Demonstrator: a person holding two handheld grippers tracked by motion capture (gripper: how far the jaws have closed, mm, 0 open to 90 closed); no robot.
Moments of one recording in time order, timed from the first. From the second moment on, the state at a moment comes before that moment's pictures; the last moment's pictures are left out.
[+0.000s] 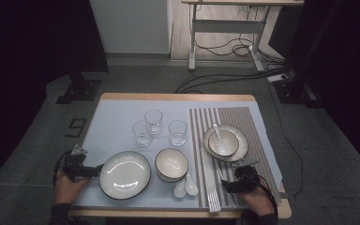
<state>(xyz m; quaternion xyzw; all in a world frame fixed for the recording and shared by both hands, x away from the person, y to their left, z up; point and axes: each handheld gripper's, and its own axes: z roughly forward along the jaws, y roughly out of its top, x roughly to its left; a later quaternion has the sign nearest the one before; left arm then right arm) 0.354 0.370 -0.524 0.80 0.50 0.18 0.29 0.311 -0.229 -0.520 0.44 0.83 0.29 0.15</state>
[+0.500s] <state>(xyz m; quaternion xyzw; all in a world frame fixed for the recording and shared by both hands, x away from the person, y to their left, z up) 0.354 0.370 -0.524 0.80 0.50 0.18 0.29 0.316 -0.244 -0.512 0.46 0.84 0.26 0.14</state>
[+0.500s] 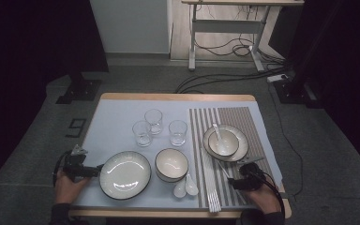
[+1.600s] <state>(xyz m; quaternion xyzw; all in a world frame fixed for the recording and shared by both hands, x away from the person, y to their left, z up) 0.354 0.370 -0.525 0.80 0.50 0.18 0.29 0.350 -0.246 -0.489 0.39 0.92 0.06 0.04</state>
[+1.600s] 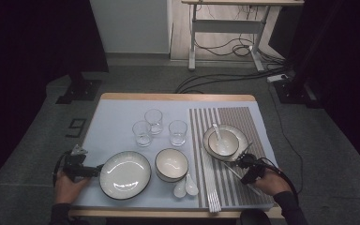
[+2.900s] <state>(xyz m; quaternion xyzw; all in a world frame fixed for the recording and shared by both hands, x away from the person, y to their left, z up) 0.354 0.370 -0.525 0.80 0.50 0.18 0.29 0.344 -0.243 -0.479 0.37 0.93 0.05 0.00</state>
